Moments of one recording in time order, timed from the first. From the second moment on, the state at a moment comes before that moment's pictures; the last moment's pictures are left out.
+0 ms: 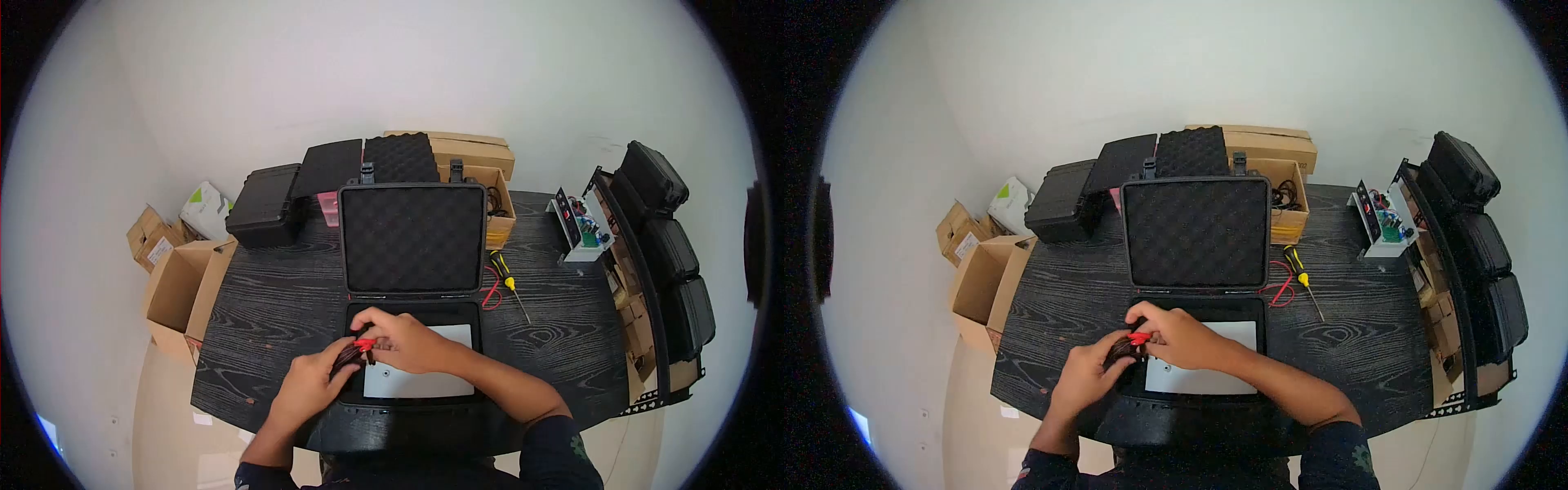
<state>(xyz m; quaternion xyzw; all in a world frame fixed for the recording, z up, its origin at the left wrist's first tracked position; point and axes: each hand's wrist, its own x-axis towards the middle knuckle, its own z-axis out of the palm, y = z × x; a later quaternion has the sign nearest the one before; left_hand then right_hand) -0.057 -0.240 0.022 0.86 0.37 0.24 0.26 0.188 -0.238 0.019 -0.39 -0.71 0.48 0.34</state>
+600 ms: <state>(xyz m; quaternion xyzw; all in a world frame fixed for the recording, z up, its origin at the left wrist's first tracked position) -0.065 -0.272 -0.016 0.82 0.47 0.24 0.25 0.161 -0.224 -0.036 -0.36 -0.77 0.45 0.29</state>
